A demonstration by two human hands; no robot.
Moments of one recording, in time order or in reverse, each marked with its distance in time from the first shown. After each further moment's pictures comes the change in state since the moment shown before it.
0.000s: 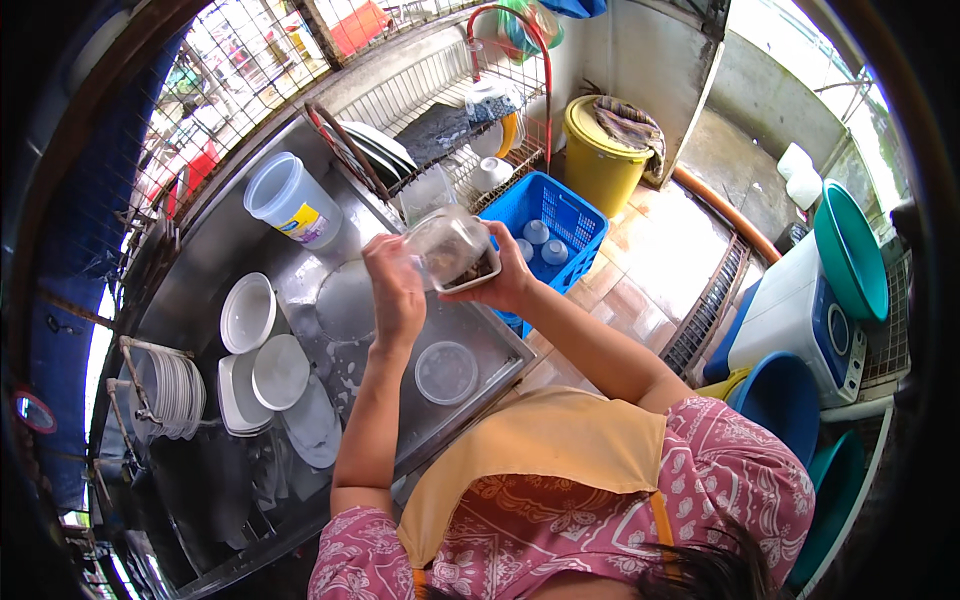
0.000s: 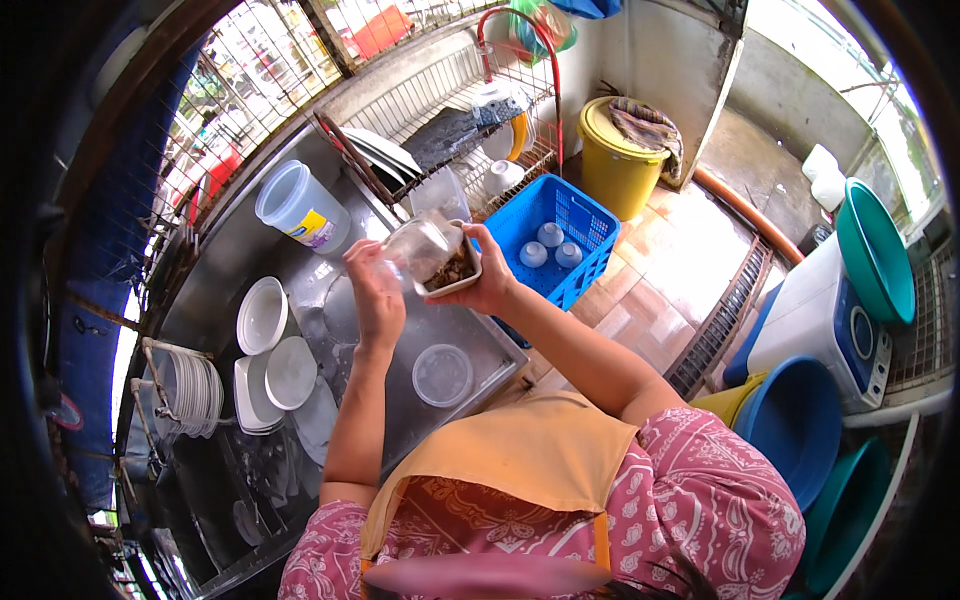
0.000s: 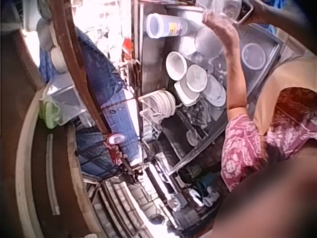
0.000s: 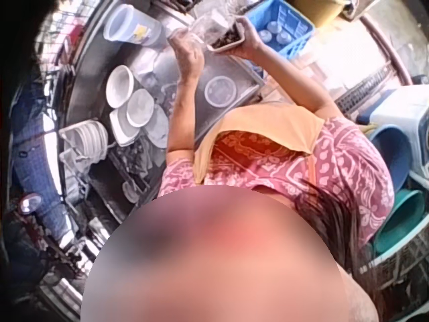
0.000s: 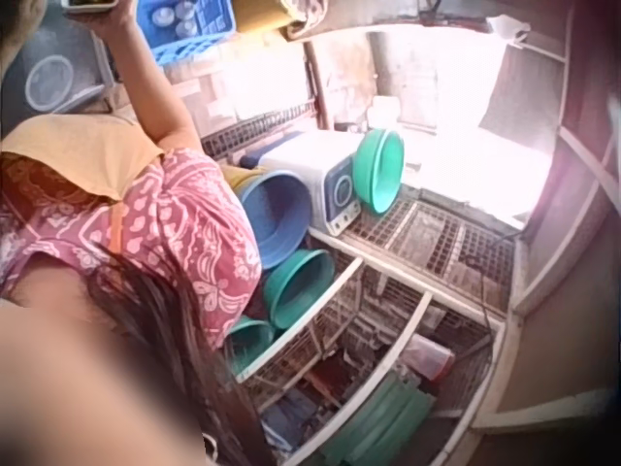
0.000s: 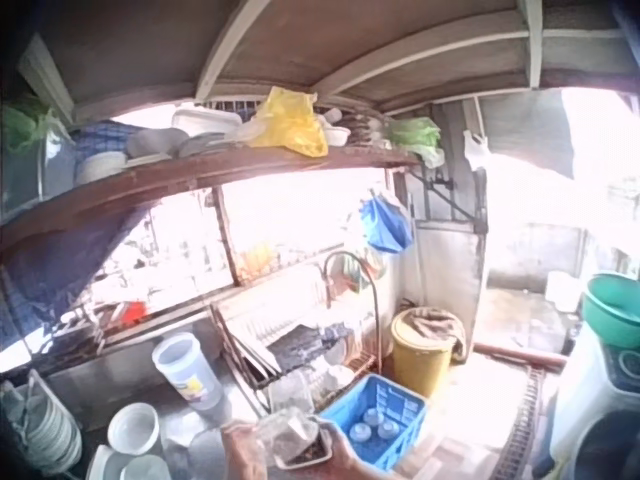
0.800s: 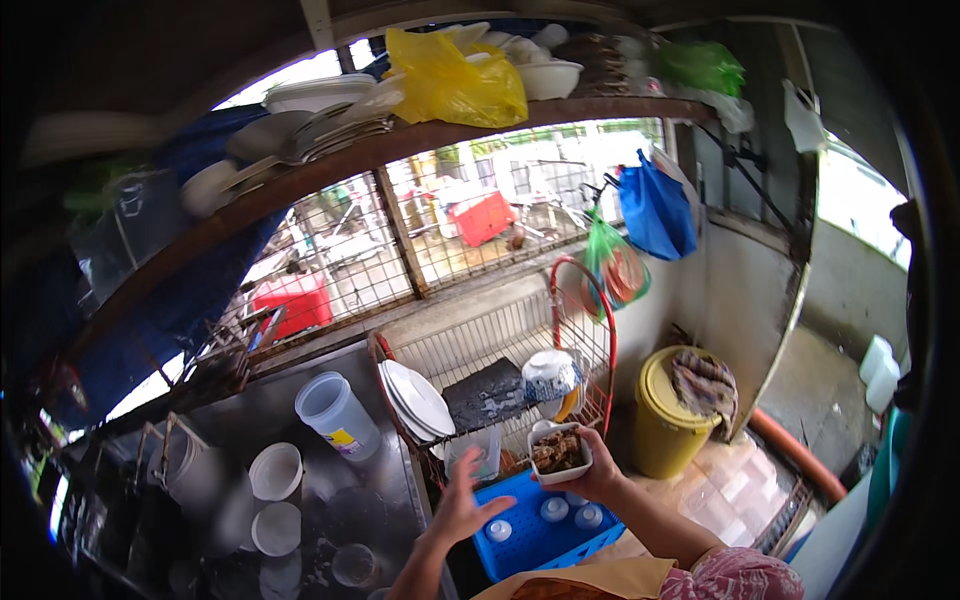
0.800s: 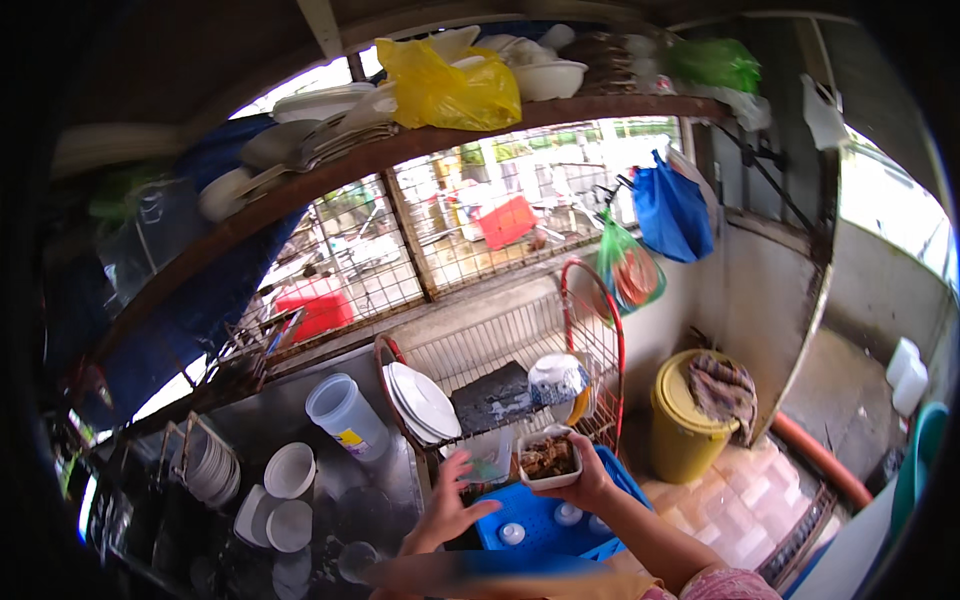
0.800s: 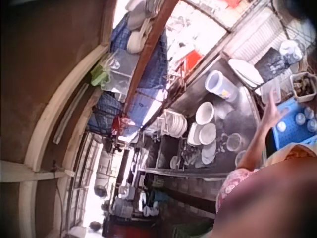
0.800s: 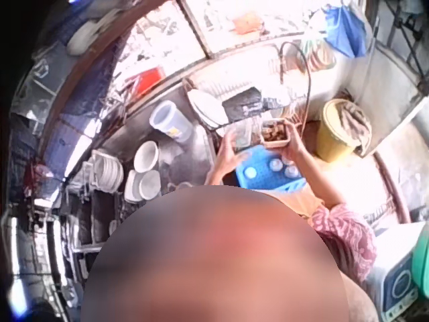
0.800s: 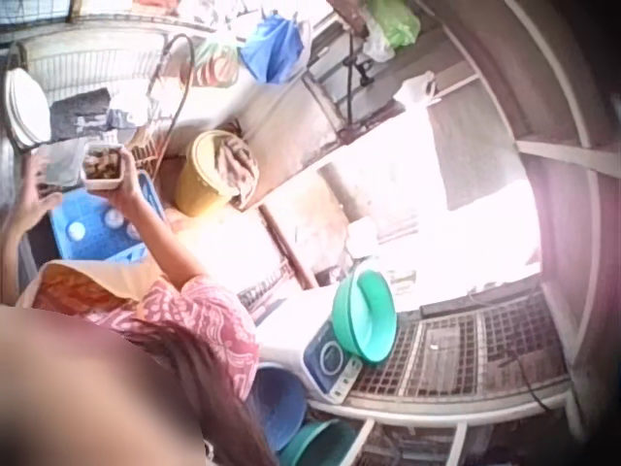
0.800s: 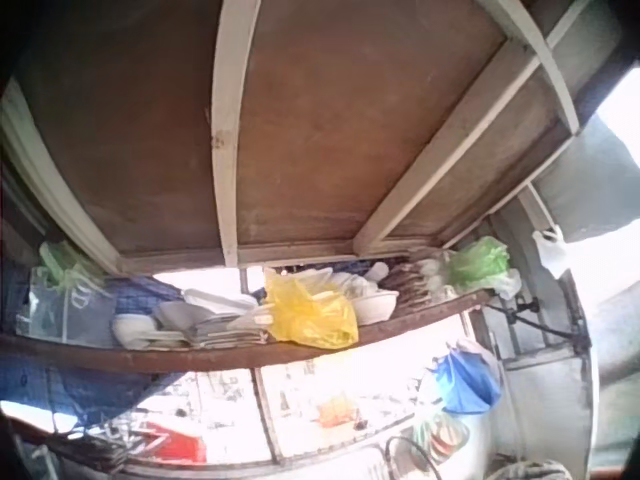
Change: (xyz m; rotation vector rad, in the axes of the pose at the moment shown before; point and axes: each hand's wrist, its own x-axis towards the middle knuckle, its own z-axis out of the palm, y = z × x) left_hand 0.115 0.006 0.166 0.005 -0.238 -0.410; right_hand 0.026 -0.283 -0.075 -0.252 -0.121 0.062
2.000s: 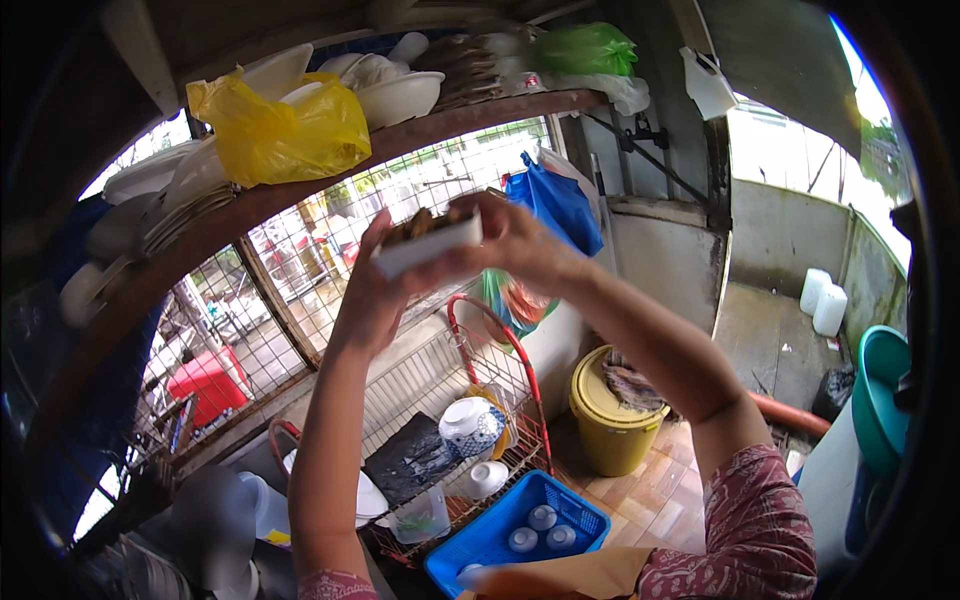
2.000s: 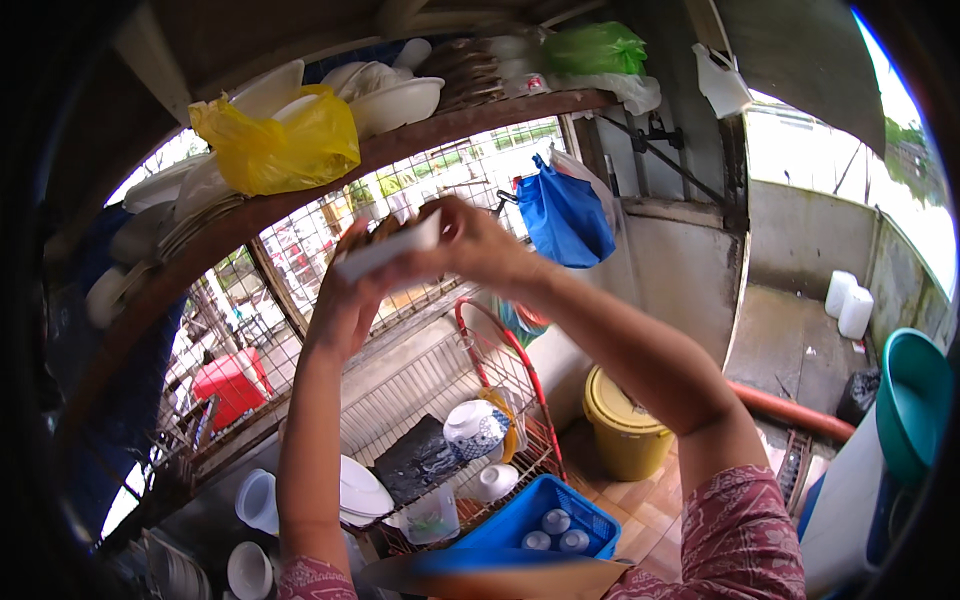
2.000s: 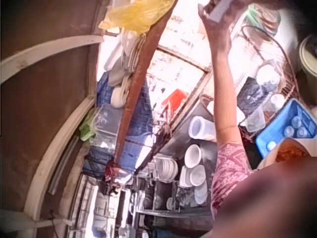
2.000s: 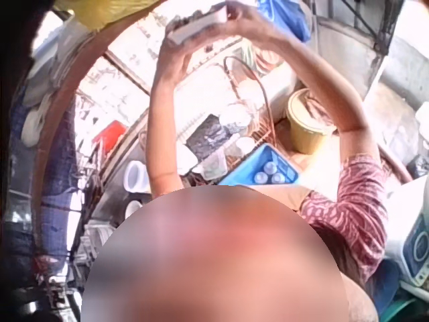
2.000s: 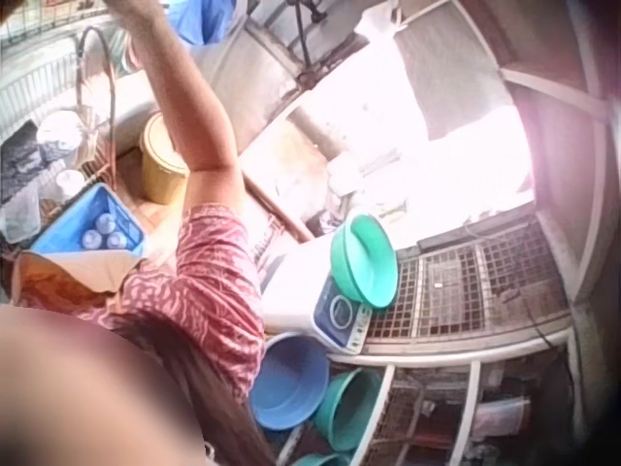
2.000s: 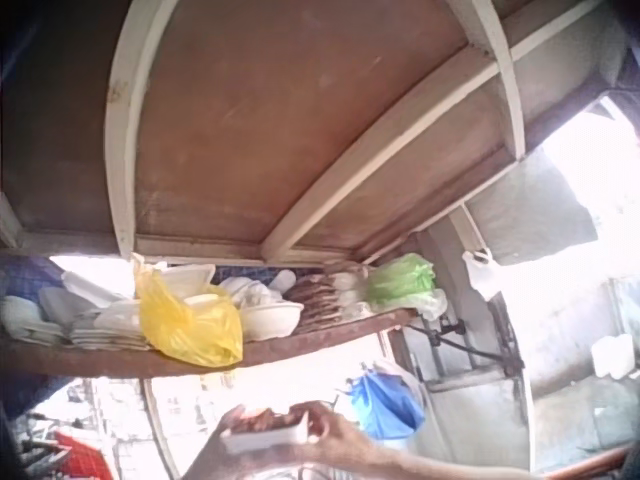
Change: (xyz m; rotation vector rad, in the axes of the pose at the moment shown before) left_hand 0.341 0.205 -0.015 -0.776 -0.282 0.429; right_hand 0.006 -0.310 0.177 -1.351 0.092 -0.982
